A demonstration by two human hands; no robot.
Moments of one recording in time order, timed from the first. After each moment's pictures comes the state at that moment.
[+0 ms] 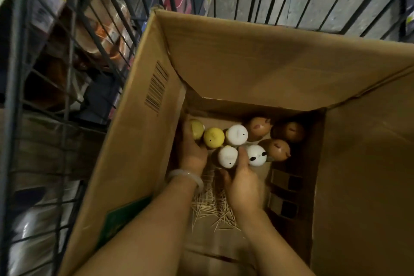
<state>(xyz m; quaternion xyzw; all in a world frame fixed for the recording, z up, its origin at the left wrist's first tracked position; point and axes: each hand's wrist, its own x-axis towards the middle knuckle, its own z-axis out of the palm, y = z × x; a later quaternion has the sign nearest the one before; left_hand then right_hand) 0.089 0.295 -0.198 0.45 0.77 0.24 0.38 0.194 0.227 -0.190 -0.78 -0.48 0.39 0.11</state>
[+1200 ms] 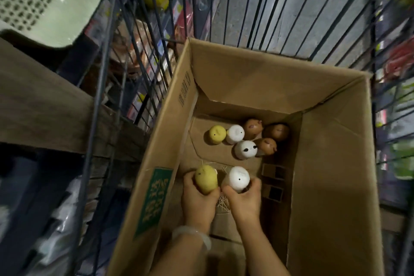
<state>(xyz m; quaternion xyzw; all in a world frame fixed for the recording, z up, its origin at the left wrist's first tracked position) 0.093 0.173 -0.125 0.29 0.79 0.27 0.47 0.184 0.169 -0.129 -0.78 -0.19 0.49 0.35</state>
